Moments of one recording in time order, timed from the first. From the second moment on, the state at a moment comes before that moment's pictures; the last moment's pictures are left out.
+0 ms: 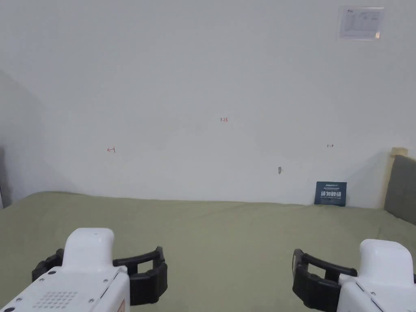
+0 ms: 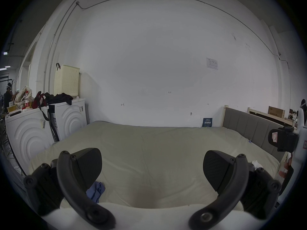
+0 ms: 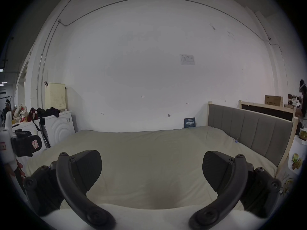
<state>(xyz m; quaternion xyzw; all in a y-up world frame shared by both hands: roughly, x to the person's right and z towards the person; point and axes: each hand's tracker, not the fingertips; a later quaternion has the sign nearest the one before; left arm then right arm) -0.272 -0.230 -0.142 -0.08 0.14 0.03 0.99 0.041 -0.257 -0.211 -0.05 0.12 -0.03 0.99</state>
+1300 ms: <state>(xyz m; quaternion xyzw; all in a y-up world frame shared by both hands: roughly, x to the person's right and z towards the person) -0.266 -0.232 -0.150 -0.10 0.12 0.04 0.99 0.036 -0.249 -0.213 -0.08 0.13 -0.03 0.99</state>
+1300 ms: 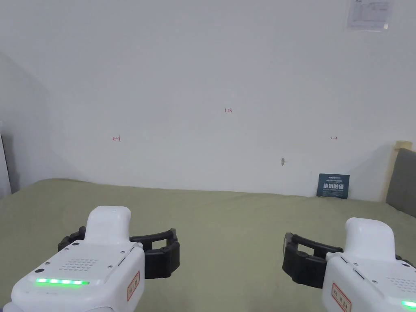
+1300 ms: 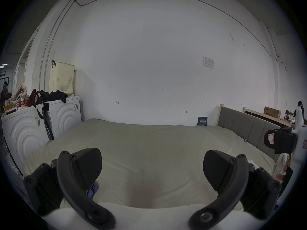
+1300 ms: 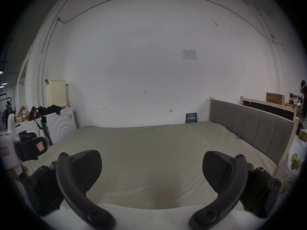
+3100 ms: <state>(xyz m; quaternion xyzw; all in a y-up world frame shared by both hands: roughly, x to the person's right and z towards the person) -0.269 -0.246 -0.147 -0.08 0.13 0.03 0.99 0.030 -0.275 -0.219 -0.03 0.14 0.00 0.99</state>
